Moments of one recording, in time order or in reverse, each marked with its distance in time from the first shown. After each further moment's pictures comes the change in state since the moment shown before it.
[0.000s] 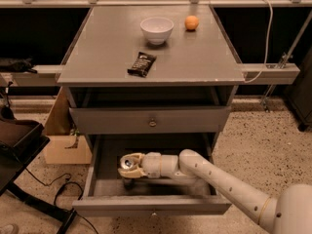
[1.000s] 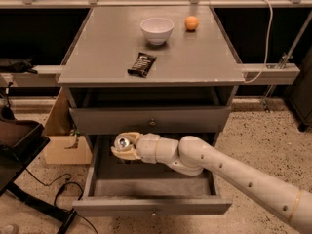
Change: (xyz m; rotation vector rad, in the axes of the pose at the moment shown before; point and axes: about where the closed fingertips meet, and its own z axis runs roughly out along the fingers) arm -0.140 0.002 -0.006 0.217 0.064 -0.124
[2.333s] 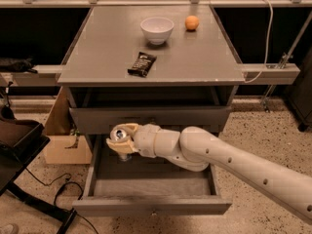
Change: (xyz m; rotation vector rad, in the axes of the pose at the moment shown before) arm -0.068 0.015 -0.016 0.025 0.039 0.047
